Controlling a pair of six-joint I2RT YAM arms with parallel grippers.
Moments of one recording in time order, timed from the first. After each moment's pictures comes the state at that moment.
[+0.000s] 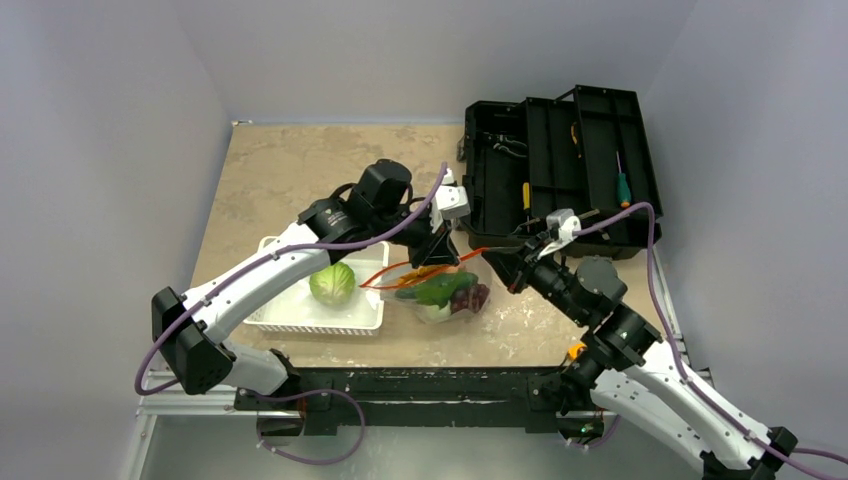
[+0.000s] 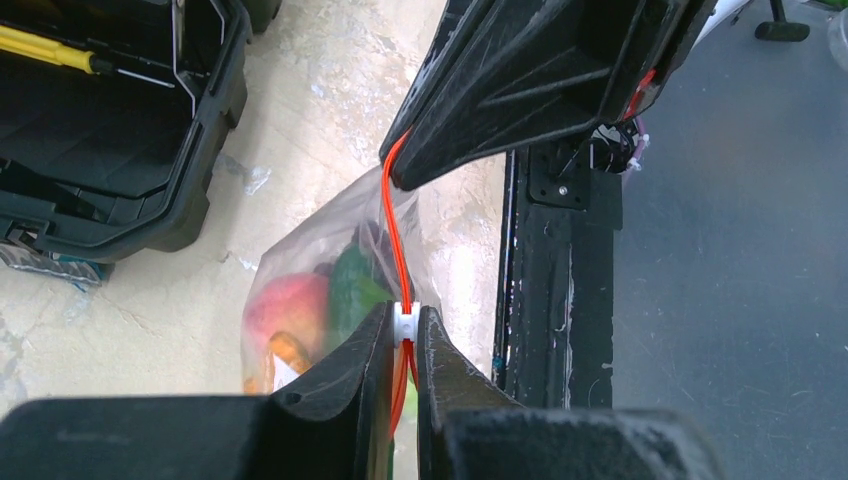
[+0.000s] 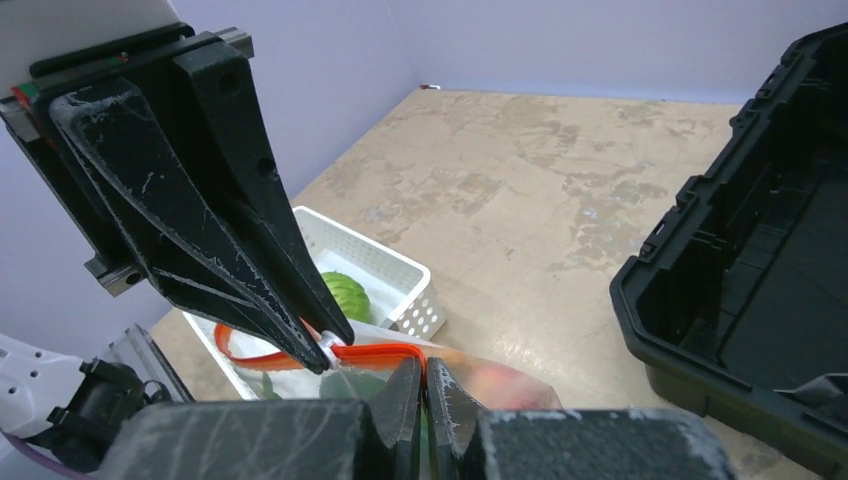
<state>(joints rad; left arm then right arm) -0.81 1.40 1.36 -0.54 0.65 0.14 0.73 0.55 0.61 -0.09 0.00 0.37</state>
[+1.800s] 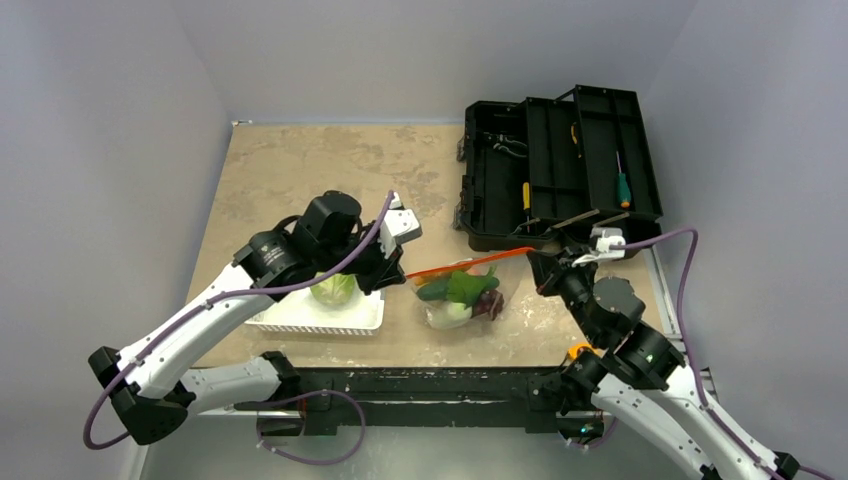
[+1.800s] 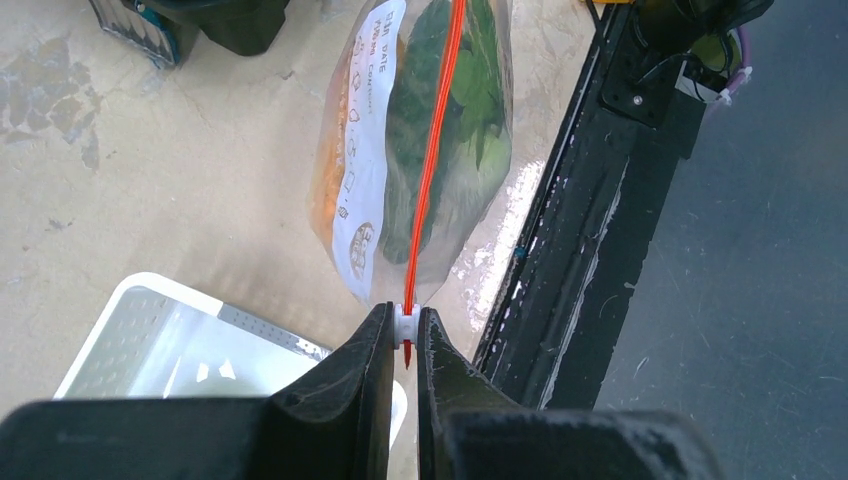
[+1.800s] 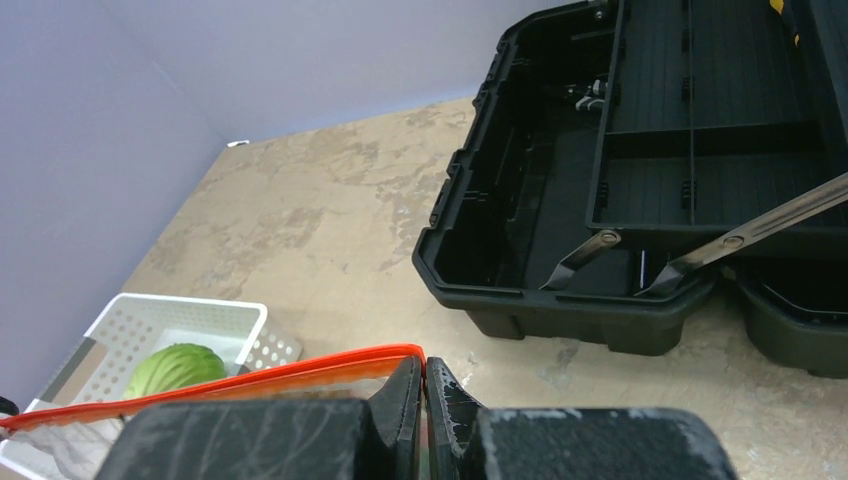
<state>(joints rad) -0.80 1.09 1.21 -0.80 0.36 0.11 0.73 0.36 0.59 -0.37 0.44 0.46</state>
